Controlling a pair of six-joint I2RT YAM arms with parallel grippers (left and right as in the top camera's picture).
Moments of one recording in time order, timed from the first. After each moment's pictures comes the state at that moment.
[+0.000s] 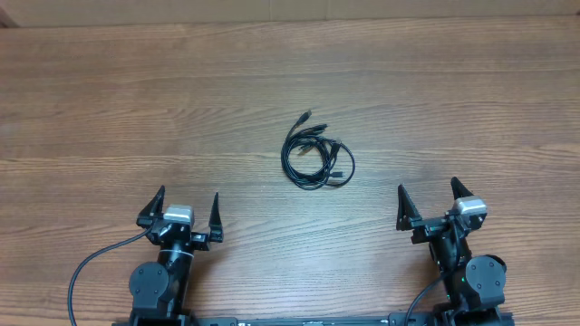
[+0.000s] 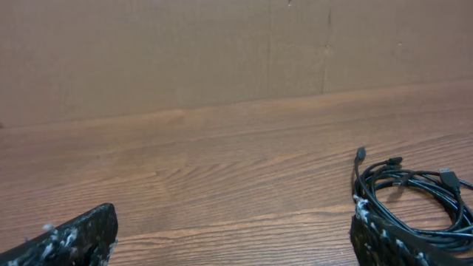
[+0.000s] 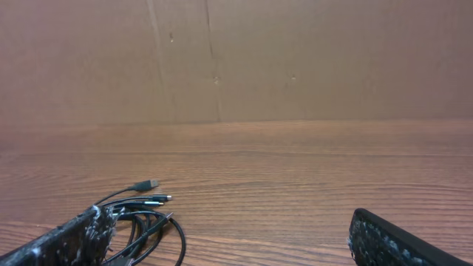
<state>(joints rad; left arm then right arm) -0.06 0.01 0.01 -0.07 0.05 0.06 0.15 0.01 0.02 -0.03 -0.02 0.10</state>
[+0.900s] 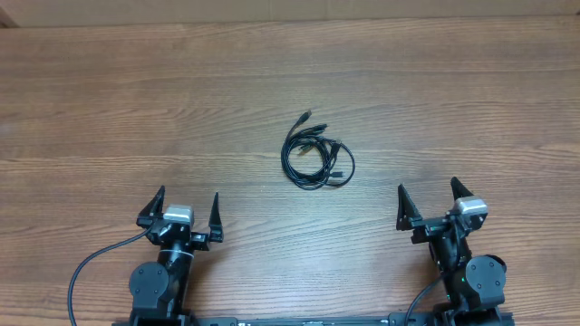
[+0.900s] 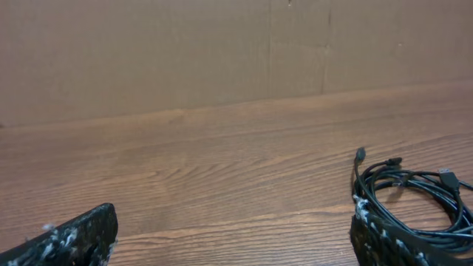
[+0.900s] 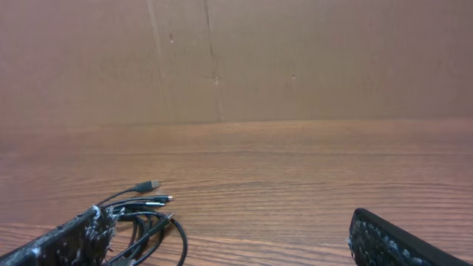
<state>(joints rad) -0.06 0.01 0.01 -0.07 0.05 0.05 0.15 0.01 0.02 -0.04 -0.02 0.12</state>
